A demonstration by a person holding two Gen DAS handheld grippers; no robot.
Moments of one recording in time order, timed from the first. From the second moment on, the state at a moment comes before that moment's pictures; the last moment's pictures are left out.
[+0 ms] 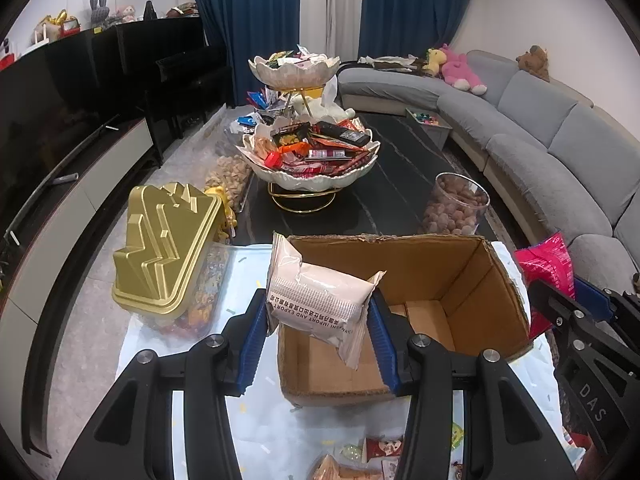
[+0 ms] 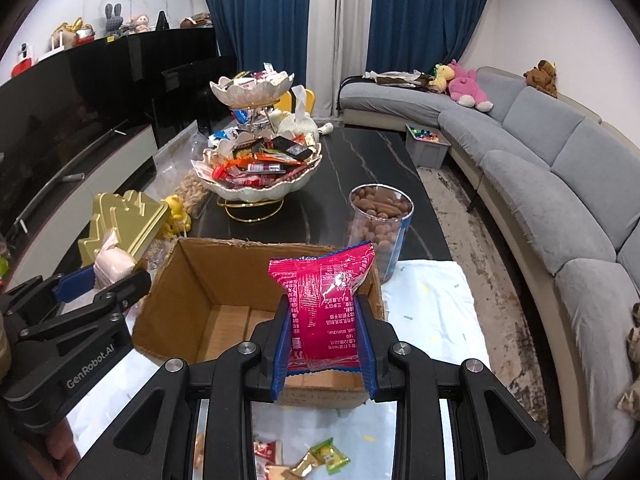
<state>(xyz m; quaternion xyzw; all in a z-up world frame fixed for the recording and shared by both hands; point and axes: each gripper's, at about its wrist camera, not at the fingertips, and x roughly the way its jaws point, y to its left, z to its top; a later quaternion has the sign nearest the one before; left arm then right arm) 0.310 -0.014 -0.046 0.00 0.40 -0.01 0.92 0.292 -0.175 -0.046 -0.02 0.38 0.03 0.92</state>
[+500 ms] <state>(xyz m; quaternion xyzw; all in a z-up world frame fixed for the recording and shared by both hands) 0.333 -0.020 -0.071 0.00 0.41 -0.01 0.91 0.325 -0.180 -0.074 -0.02 0.40 0.02 0.92</state>
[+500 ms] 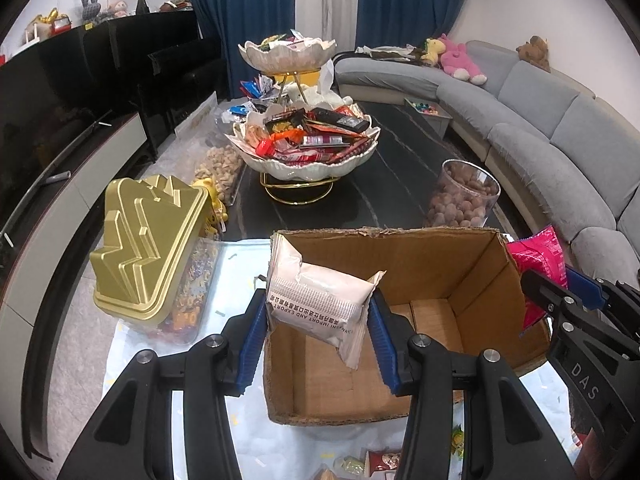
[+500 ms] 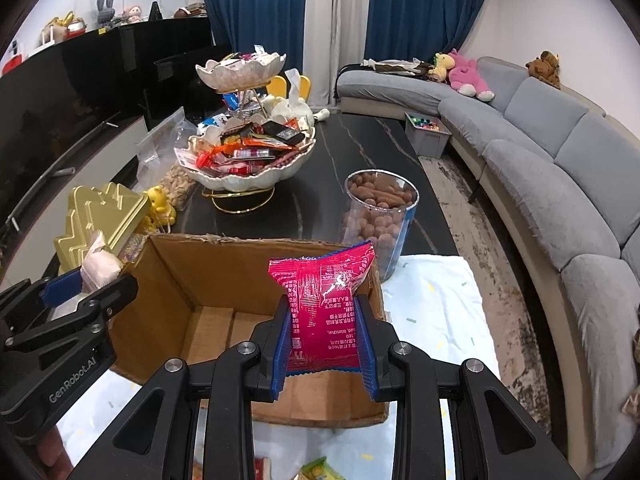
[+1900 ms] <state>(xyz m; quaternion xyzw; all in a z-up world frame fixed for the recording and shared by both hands) 0.284 -0.020 -0.022 0.02 0.38 -0.01 0.92 0.280 -0.193 -0.038 -0.02 0.37 0.00 0.93</state>
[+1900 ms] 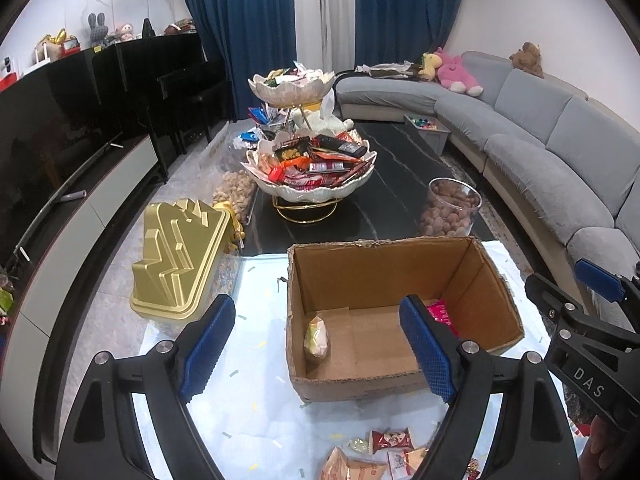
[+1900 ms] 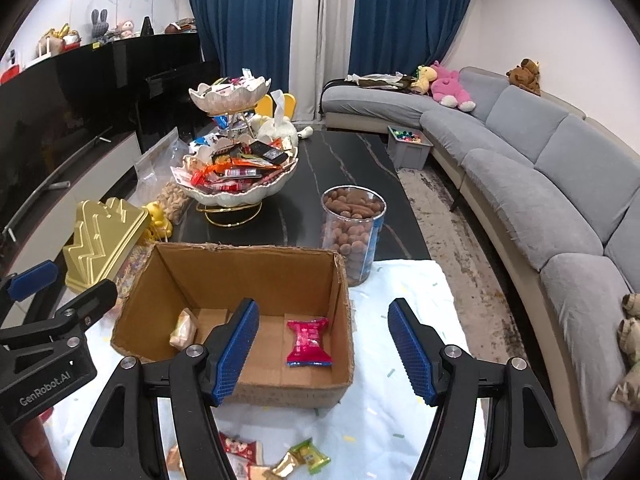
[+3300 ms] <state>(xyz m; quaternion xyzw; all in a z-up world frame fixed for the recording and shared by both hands) 0.174 -0.047 -0.036 0.08 0.38 -0.08 0.92 0.173 -0.207 -0.053 -0.03 0.38 0.01 0.92</state>
